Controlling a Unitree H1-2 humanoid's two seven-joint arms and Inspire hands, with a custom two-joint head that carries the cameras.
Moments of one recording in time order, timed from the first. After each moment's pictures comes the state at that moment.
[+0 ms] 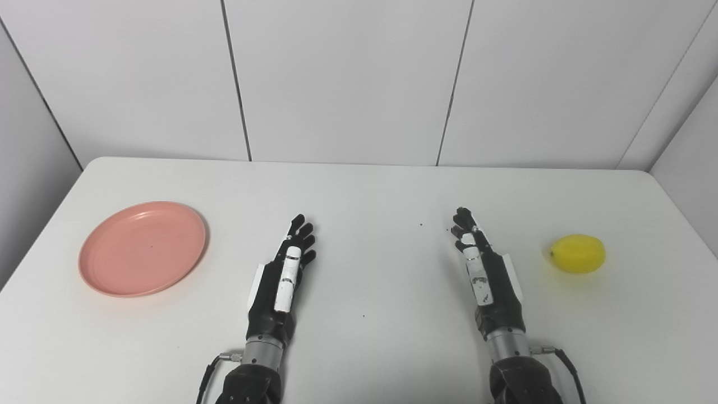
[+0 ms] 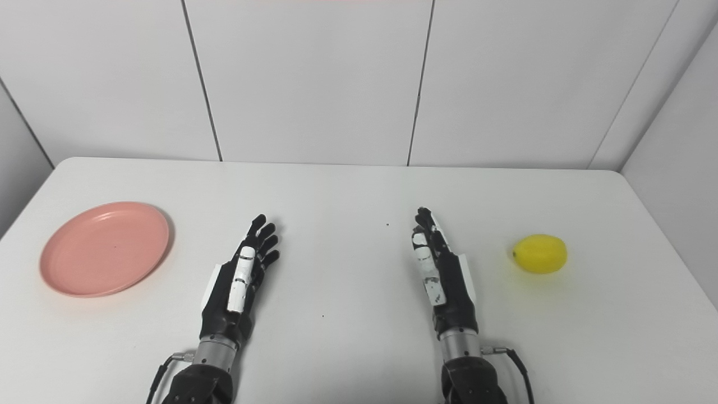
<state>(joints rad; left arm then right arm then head) -0.11 -0.12 -0.09 0.04 0.01 -0.02 -0.01 -0.11 0.02 0.04 -0.06 -0.07 0.04 -0.05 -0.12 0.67</state>
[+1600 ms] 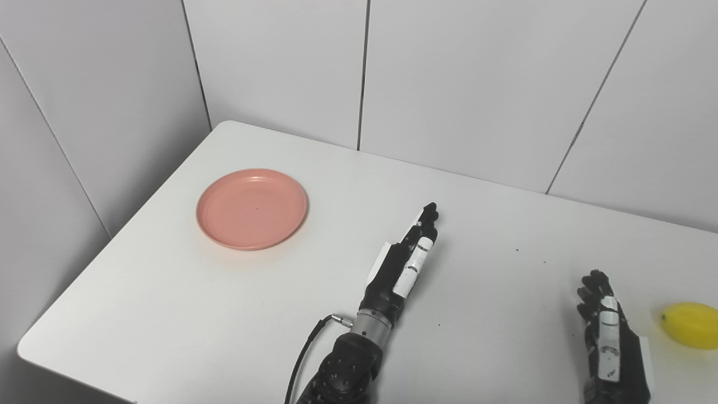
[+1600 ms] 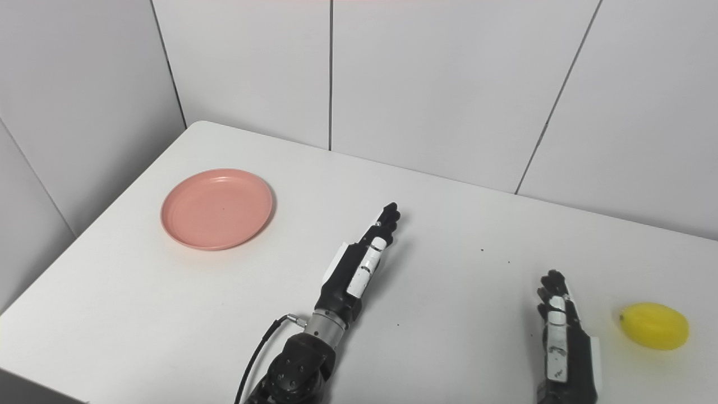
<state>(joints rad) -0.19 -0.17 -0.15 0.21 0.07 -0.20 0.04 -0.04 0.00 -0.04 -0.10 0.05 0.04 -0.02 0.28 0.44</state>
